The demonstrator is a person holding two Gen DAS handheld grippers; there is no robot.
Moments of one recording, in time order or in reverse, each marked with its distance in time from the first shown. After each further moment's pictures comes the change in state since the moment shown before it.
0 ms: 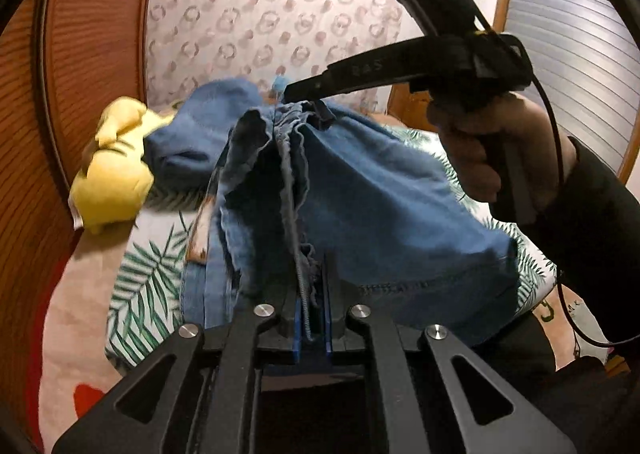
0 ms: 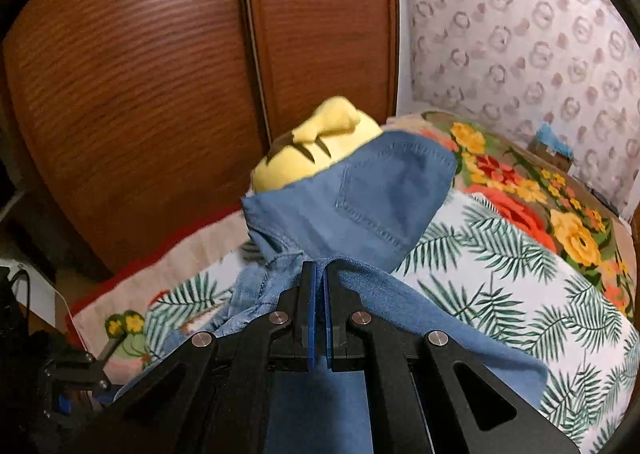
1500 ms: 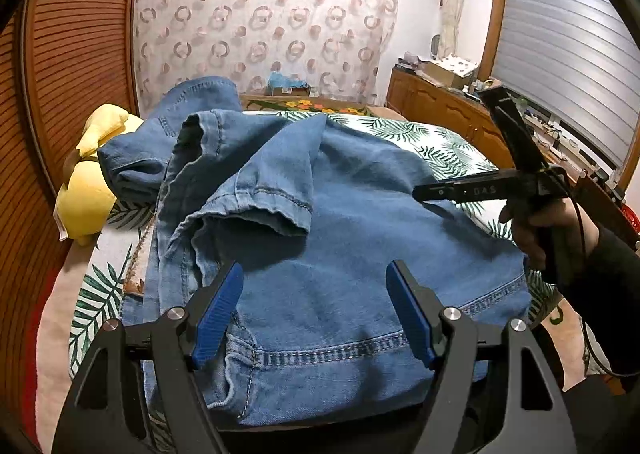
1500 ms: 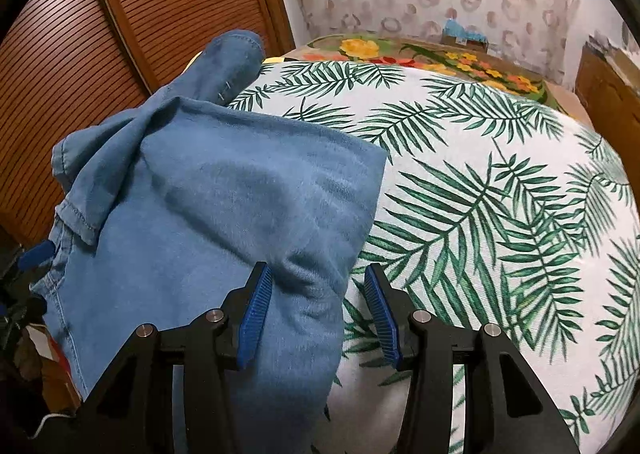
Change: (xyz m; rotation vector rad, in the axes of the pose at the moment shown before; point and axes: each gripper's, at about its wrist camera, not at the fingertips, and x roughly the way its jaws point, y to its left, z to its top) left arm 0.036 -0.037 0.016 0.039 0.010 0.021; right arm -0.047 -0.113 -0.157 0.367 0.120 -0.129
